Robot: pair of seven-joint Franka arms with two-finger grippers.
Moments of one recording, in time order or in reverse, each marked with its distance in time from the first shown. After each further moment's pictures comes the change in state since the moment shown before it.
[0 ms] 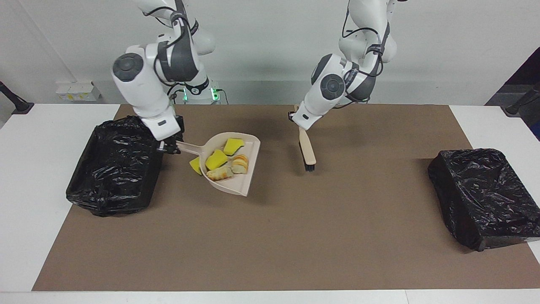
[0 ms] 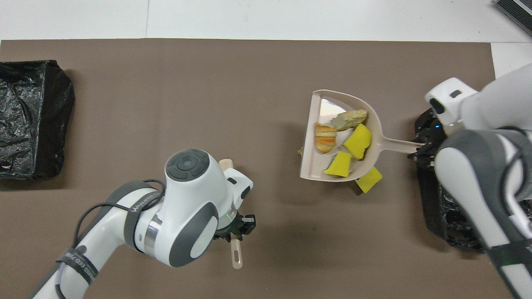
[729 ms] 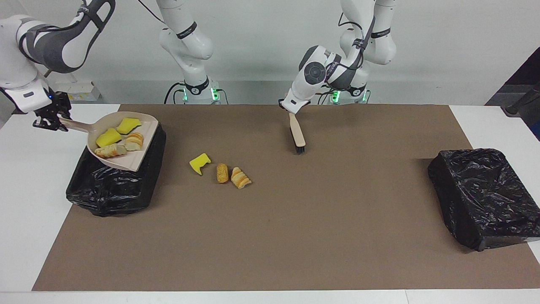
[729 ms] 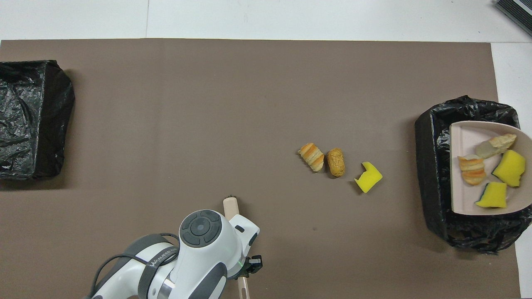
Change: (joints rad) left arm -0.116 -0.151 0.000 -0.284 -0.087 0.169 -0.068; right arm -0.460 0.036 -0.011 0.115 -0.281 0.005 -0.526
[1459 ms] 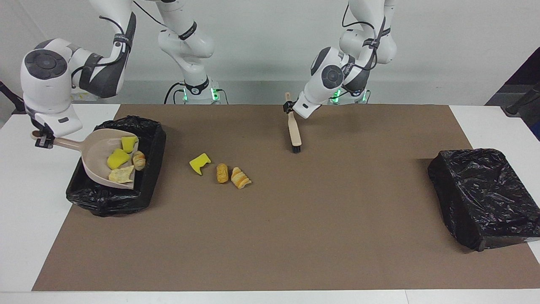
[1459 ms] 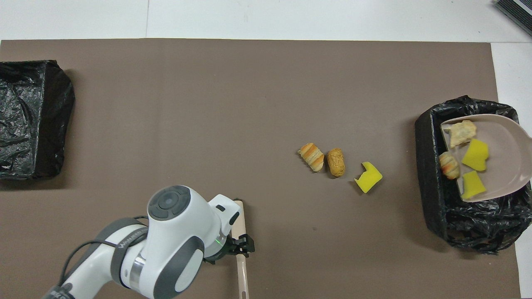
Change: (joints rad) left arm 0.154 -0.003 0.032 0.096 0.022 -0.100 0.125; right arm 0.192 0.033 0.021 -0.040 -0.402 0.140 0.172
